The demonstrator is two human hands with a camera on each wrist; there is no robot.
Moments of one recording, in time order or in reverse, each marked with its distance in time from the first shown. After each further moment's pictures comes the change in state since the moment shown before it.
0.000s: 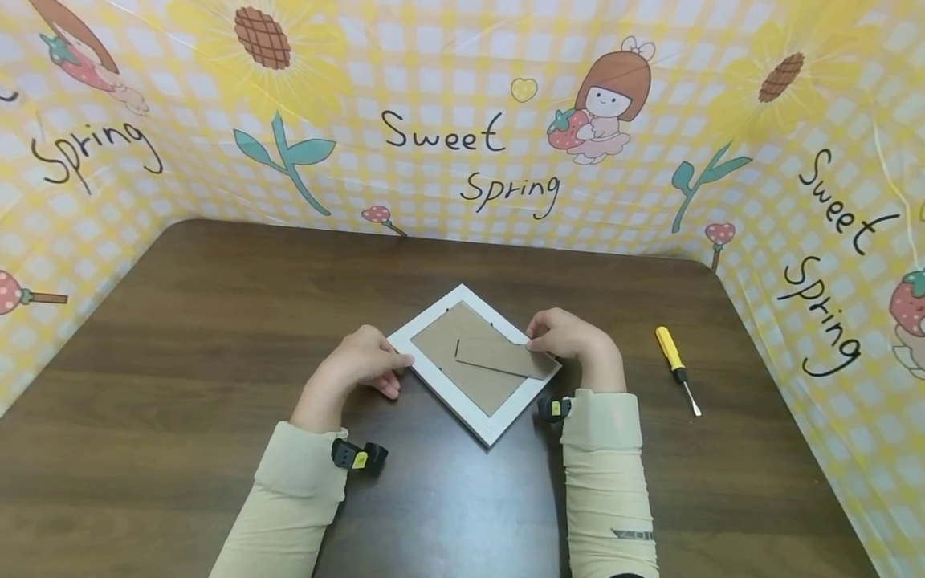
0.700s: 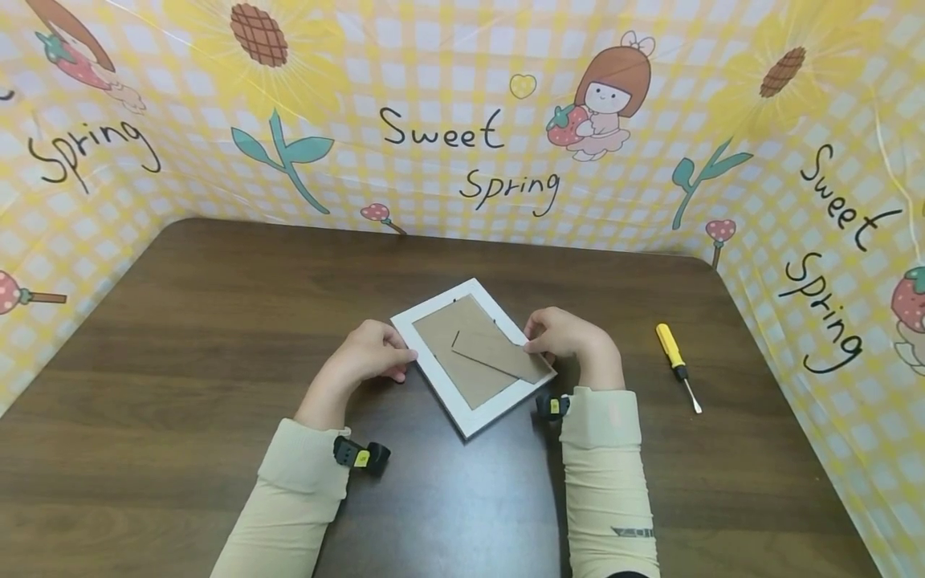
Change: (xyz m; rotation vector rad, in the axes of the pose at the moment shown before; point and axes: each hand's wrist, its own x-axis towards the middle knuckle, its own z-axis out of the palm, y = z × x) left_hand 0.009 0.000 0.007 0.027 0.071 0.070; right_hand 0.000 -0.005 0.001 0.036 -0.034 0.004
